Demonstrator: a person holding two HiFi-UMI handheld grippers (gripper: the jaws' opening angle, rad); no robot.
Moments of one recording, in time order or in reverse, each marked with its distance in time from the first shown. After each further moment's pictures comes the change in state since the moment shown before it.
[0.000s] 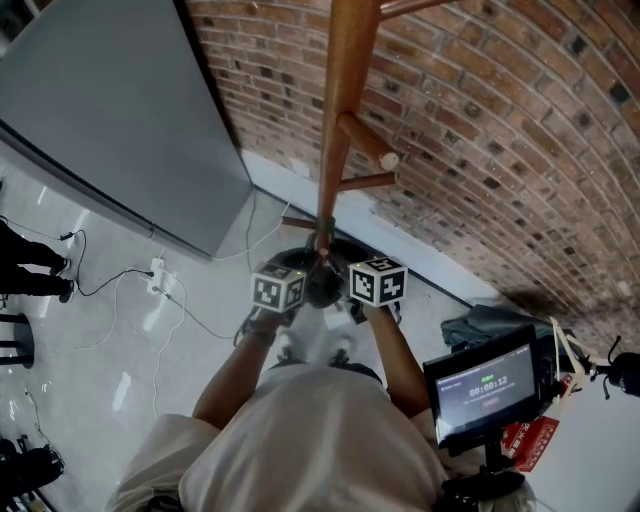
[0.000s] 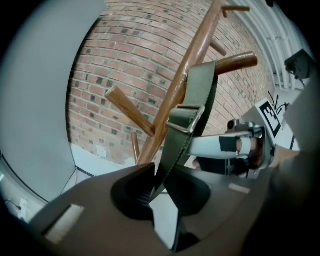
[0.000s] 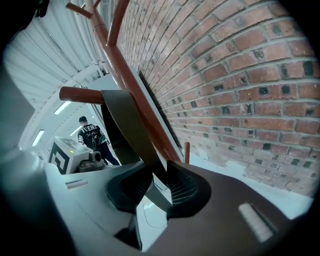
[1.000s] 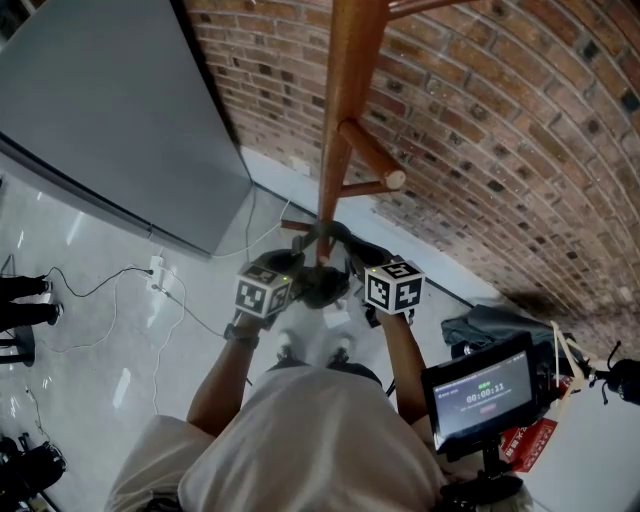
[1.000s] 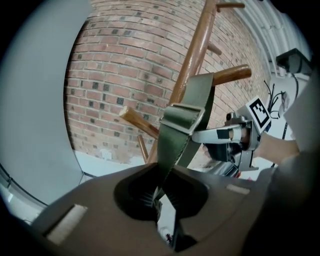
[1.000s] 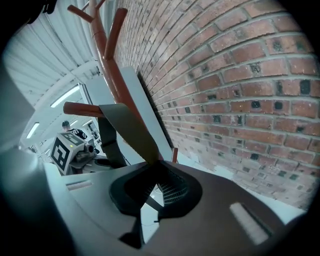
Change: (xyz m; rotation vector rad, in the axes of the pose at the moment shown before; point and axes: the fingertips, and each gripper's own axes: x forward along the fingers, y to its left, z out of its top) left arm -0.025 0.018 0.005 0.112 0.068 0.024; right arm -0.028 -0.020 0.014 -0.060 0.003 -0.064
